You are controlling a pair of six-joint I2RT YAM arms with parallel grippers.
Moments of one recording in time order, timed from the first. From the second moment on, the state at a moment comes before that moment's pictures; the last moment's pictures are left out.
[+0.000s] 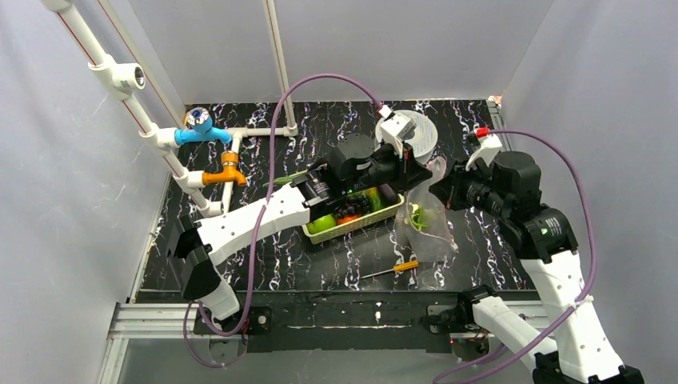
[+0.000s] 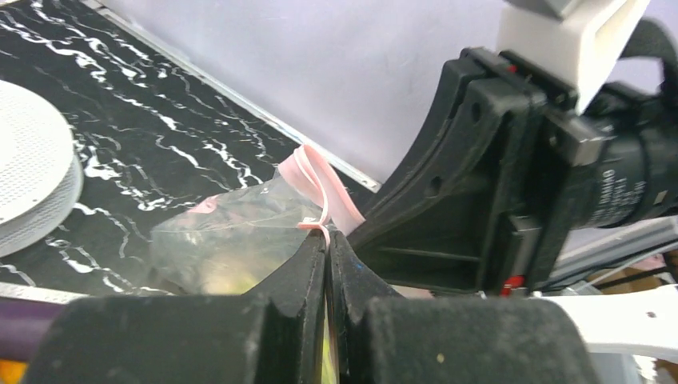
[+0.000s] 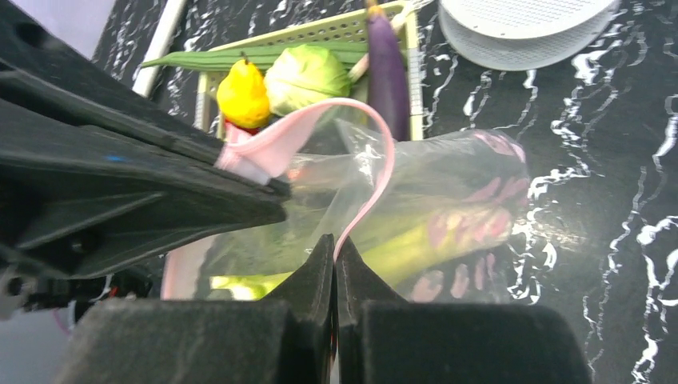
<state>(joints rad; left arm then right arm) -1.04 1.60 1.49 0.01 0.16 -0.38 0.34 0.81 1.19 -0.84 -0.24 0.29</state>
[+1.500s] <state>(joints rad) -0.93 1.67 1.61 -0.15 0.21 -0.85 0.34 0.78 1.32 -0.91 -0.17 0.39</state>
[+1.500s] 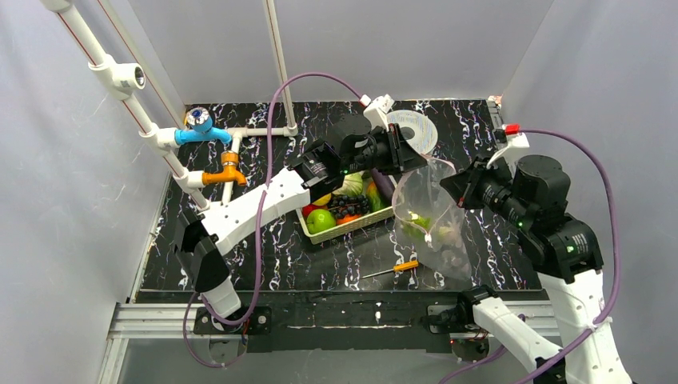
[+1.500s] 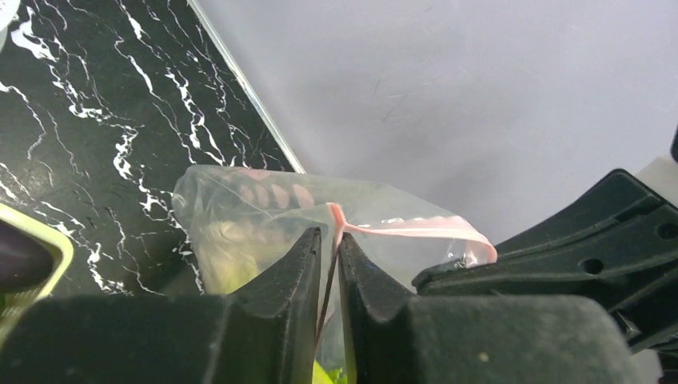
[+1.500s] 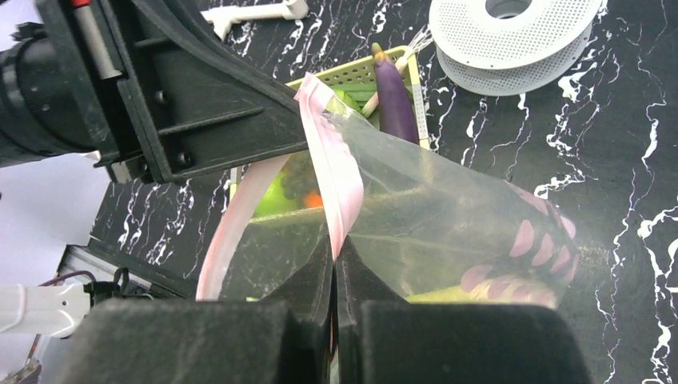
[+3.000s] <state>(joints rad) -1.14 1.42 1.24 -0.21 0.10 -0.68 0.34 0.75 1.20 -0.85 -0.13 0.36</state>
